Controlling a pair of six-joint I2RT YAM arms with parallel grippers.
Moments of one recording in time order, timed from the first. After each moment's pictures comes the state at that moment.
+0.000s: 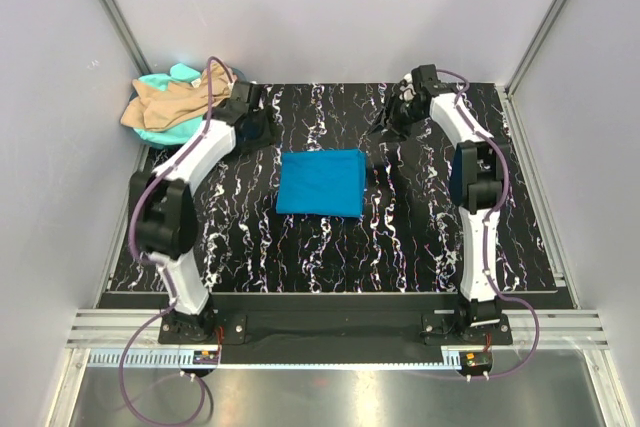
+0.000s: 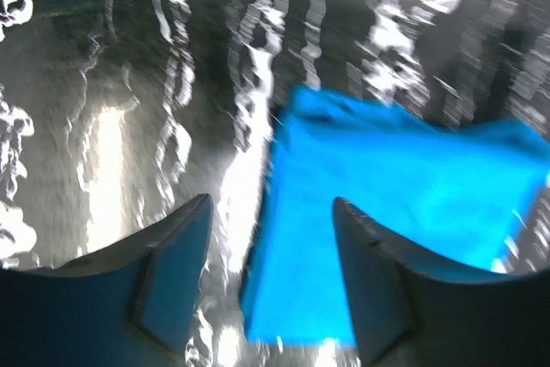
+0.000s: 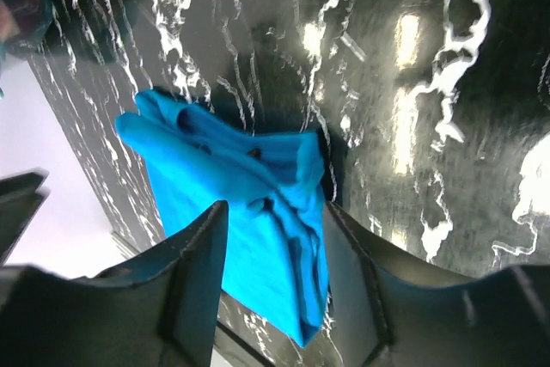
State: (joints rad) left arm -0.27 1.88 1.56 -0.60 -0.04 -0.49; right arm 0.15 2.37 2.09 -0.78 -0.56 0.53
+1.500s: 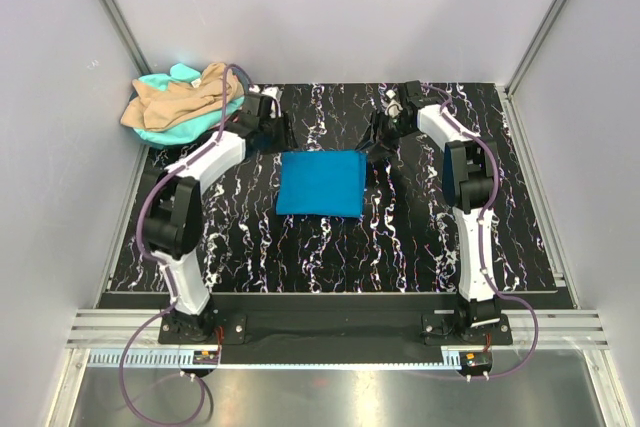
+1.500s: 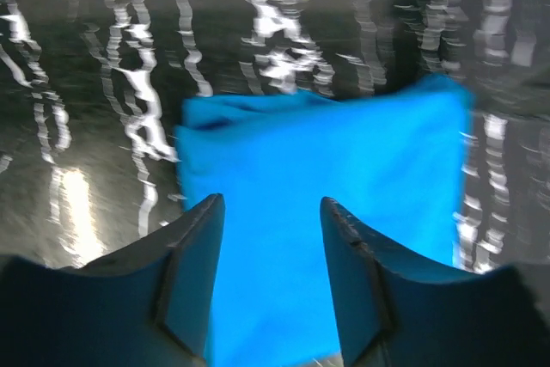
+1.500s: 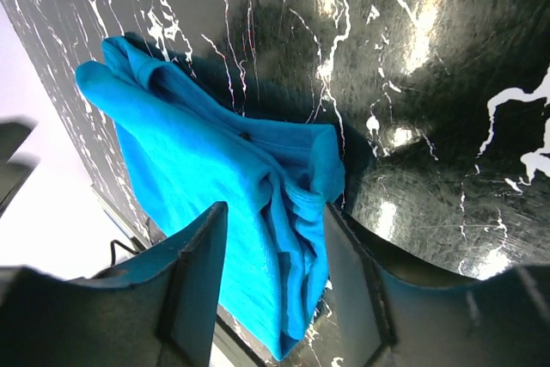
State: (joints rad) left arm -0.33 1.83 1.39 -0.33 0.12 -0.41; right arm 0.20 2.40 1.97 -0.69 -0.66 0.44
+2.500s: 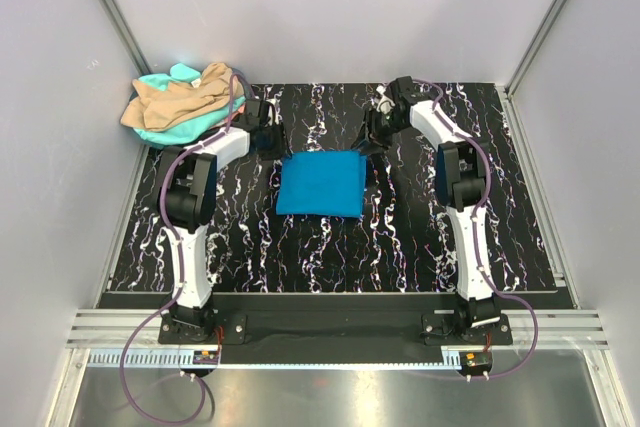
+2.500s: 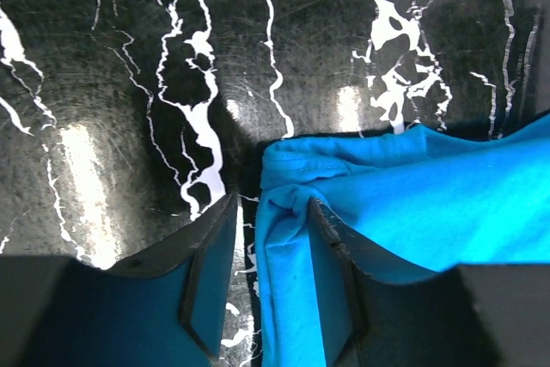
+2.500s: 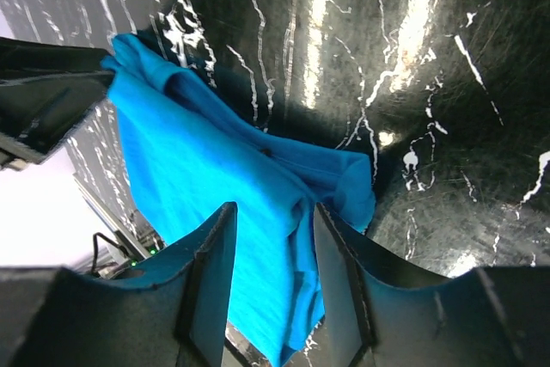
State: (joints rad) left arm -0.25 2.10 1.50 -0.32 0.20 -0.35; right arm 0.23 2.47 2.12 -0.78 -0.66 0.38
